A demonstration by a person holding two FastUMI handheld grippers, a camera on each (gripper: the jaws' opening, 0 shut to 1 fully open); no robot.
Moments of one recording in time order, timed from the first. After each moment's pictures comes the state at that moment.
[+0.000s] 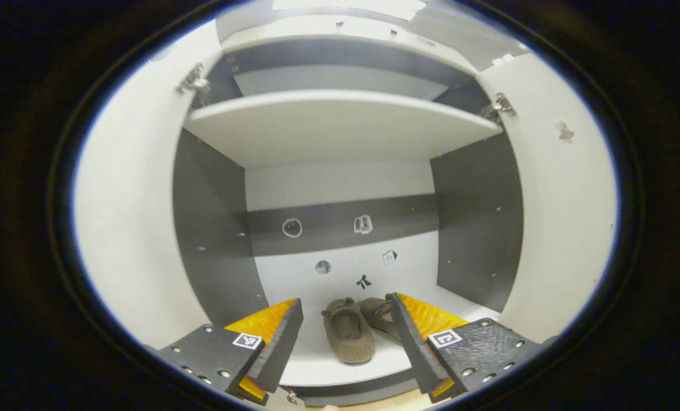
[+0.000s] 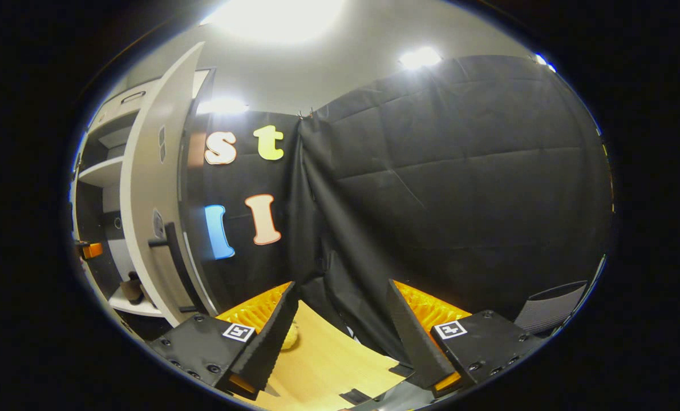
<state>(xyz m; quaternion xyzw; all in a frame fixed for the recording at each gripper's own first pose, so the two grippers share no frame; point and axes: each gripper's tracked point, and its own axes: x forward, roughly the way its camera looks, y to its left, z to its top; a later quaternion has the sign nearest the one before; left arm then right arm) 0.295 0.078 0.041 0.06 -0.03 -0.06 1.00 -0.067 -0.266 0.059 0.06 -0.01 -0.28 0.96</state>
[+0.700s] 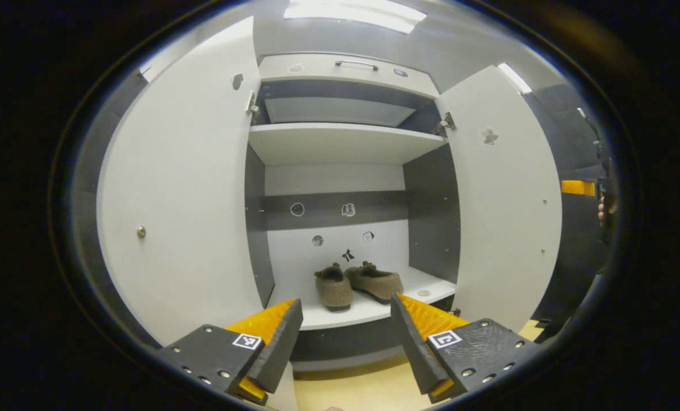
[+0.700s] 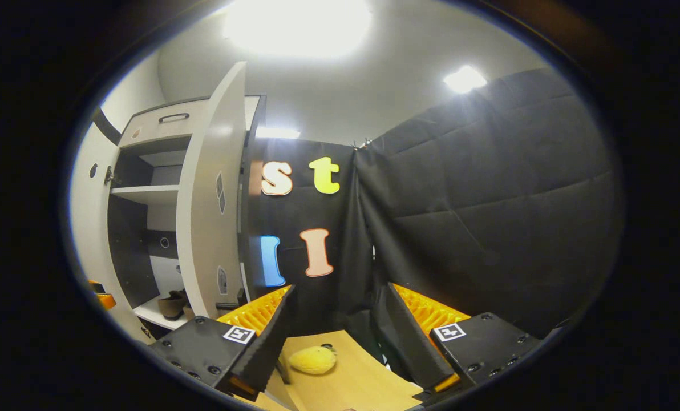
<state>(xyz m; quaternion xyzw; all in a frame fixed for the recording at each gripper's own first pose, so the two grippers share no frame) 0.134 0.077 -0.031 0.05 -0.01 -0.07 1.00 -0.006 -0.217 0.121 0.00 -0.07 -0.13 0.99</state>
